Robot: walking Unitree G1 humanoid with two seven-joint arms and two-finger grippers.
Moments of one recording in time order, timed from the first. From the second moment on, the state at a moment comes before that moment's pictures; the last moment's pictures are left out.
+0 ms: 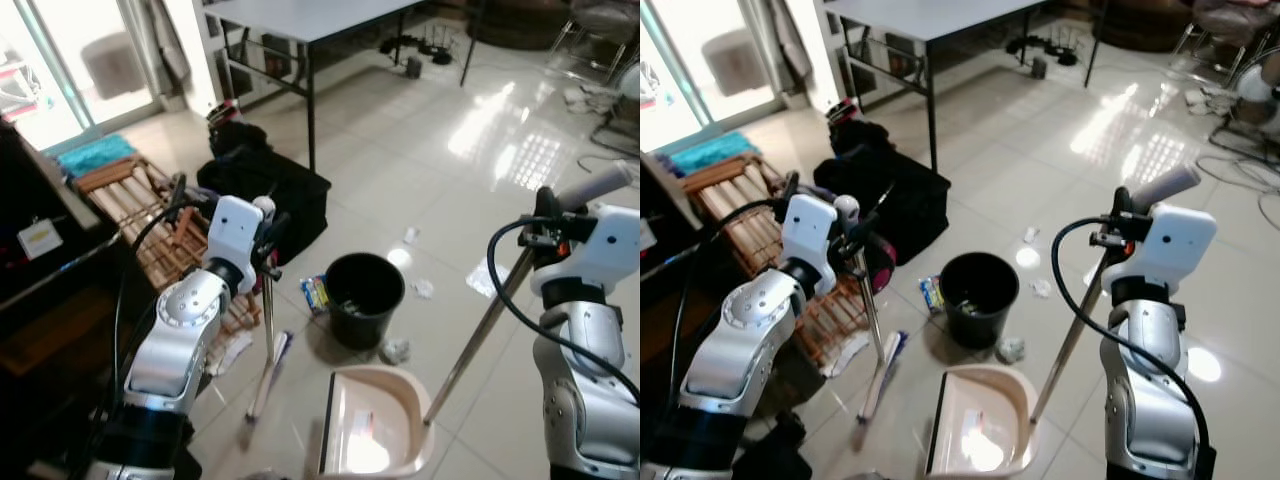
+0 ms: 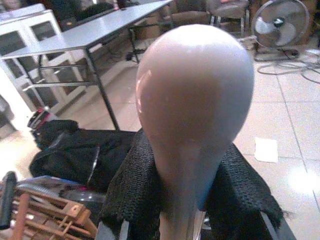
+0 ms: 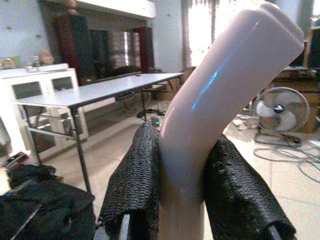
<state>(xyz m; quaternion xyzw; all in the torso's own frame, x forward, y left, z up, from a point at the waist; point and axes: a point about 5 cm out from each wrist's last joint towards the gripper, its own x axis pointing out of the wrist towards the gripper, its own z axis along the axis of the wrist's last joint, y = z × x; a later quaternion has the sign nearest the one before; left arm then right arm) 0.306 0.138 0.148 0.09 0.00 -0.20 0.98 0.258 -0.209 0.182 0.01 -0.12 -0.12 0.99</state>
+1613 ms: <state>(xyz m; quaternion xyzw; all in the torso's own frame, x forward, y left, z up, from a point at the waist) 0.313 0.130 0.154 0.09 -0.02 -0.20 0.97 0.250 -0.215 0.169 0.00 -0.10 -0.14 0.99</state>
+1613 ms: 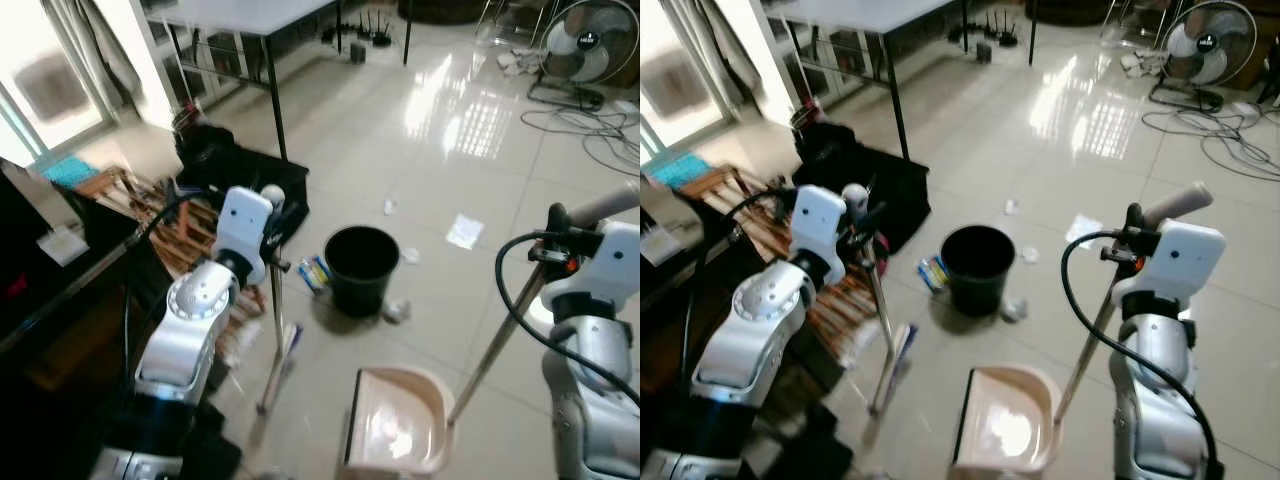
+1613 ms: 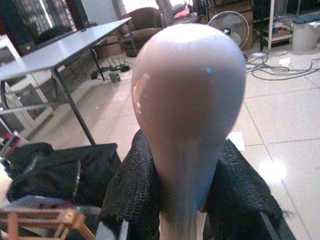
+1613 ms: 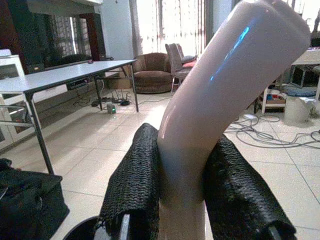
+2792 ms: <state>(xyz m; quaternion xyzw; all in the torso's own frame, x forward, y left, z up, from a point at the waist) 0.317 0.150 0.160 0.12 -0.04 -0.16 0.98 0.259 -0.190 0.164 -0.02 -0.08 -0.06 1.00</state>
